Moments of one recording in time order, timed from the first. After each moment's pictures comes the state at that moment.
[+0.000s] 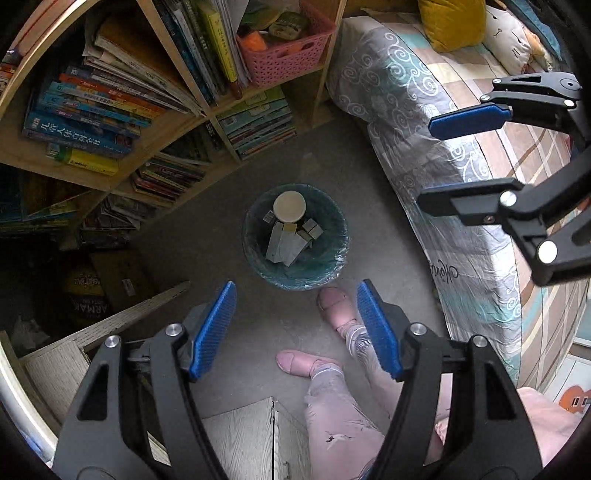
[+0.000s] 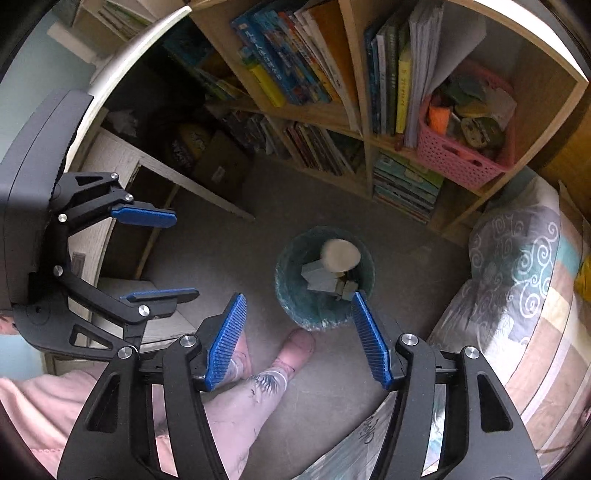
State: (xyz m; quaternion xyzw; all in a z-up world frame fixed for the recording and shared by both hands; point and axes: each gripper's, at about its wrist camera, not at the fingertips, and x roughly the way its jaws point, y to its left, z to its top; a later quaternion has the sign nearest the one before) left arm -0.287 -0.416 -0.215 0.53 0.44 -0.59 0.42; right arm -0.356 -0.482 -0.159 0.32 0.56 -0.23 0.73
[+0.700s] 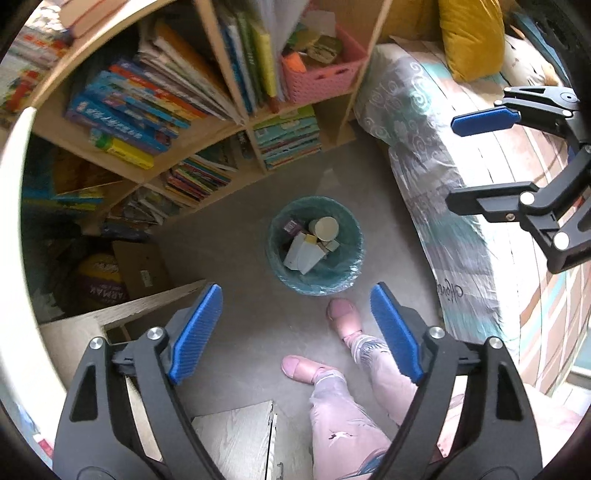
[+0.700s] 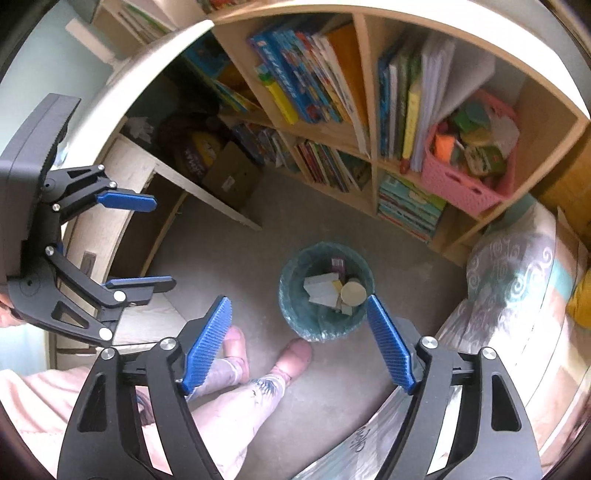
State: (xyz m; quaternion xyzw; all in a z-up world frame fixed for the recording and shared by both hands) left arm -0.253 -0.403 -0.172 0.49 0.44 -0.58 0.48; right arm -0.340 -0.487 -0.126 0.28 0.55 -0.21 0.76
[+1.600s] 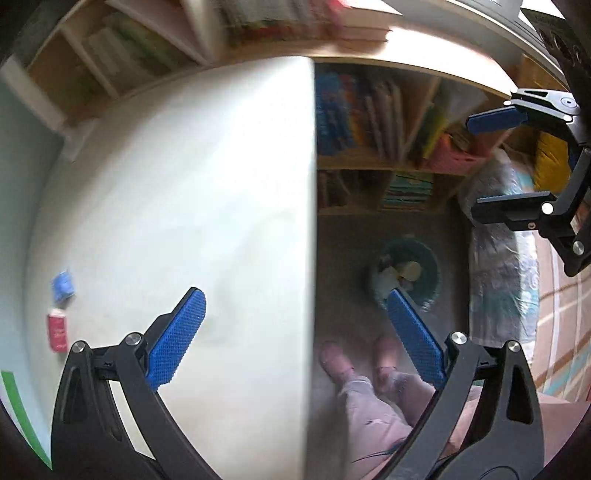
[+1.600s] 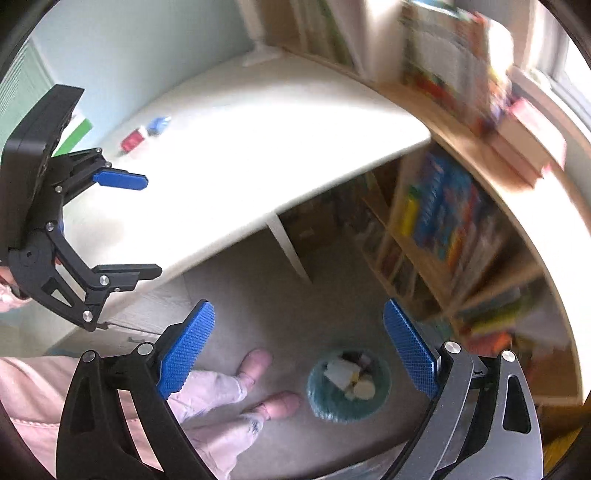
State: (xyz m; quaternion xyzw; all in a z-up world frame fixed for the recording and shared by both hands) left arm -0.059 -0.265 -0.065 0.37 0.45 -0.46 0.67; right arm -0.117 -0.413 -0.032 0.09 0.54 -0.03 0.83
